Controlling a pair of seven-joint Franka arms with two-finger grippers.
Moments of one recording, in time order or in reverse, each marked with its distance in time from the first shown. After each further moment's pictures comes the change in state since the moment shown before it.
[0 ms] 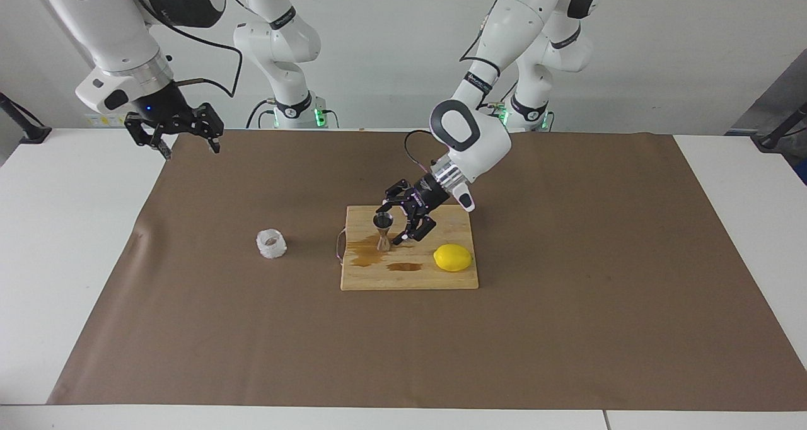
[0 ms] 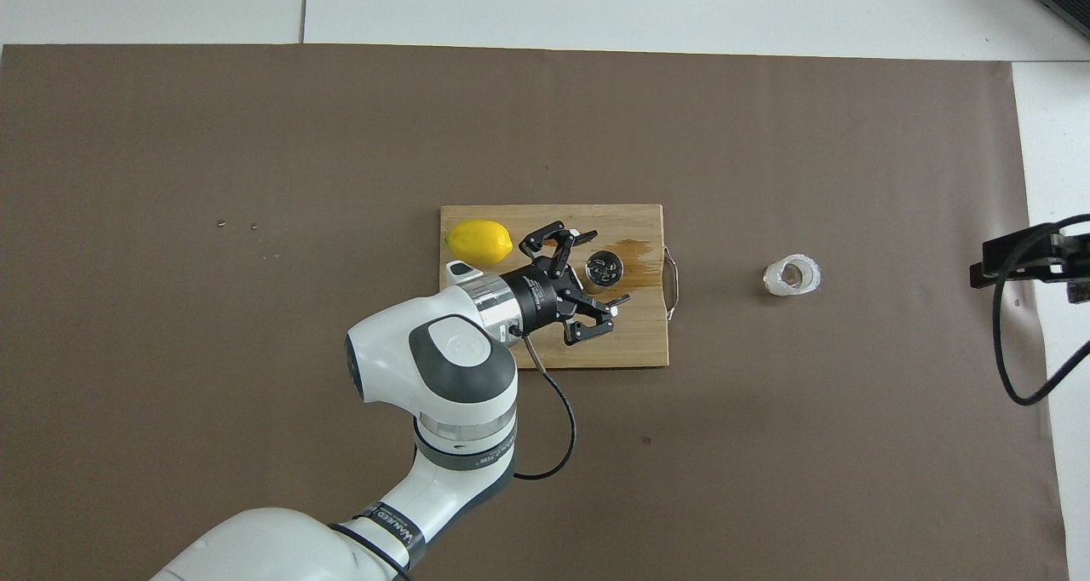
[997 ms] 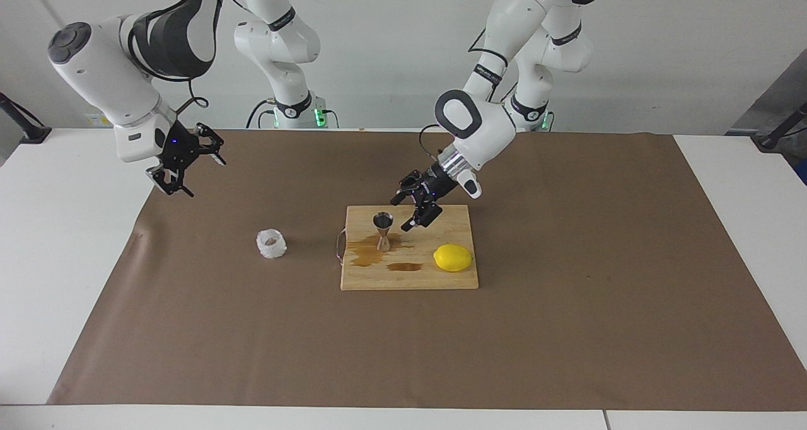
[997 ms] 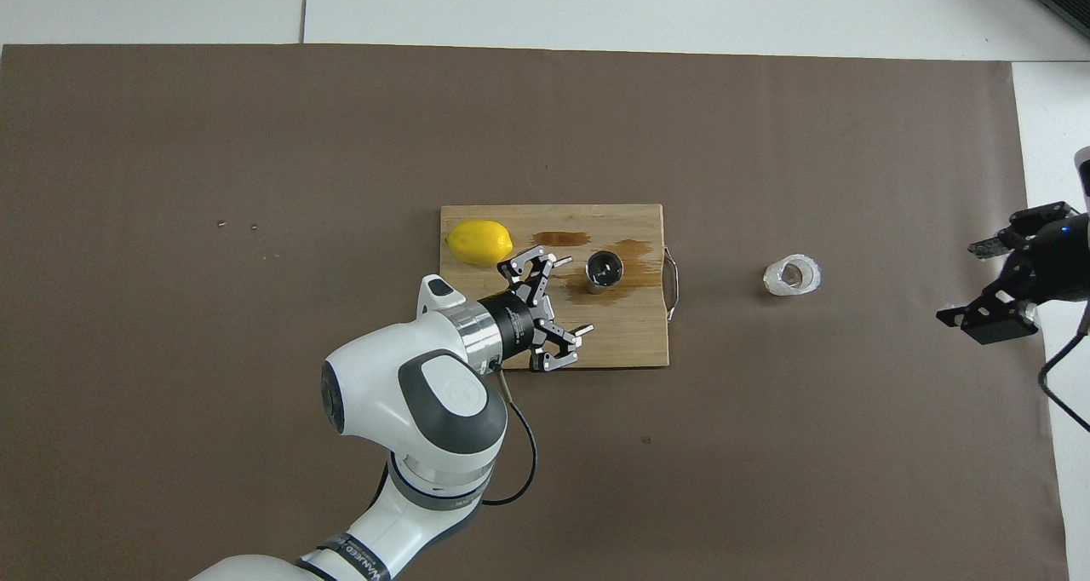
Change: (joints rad) left arm 0.024 -0.143 0.008 -0.208 0.278 -0.019 0.020; right arm -0.075 0.135 -0.002 -0.136 0.220 0.112 -1.031
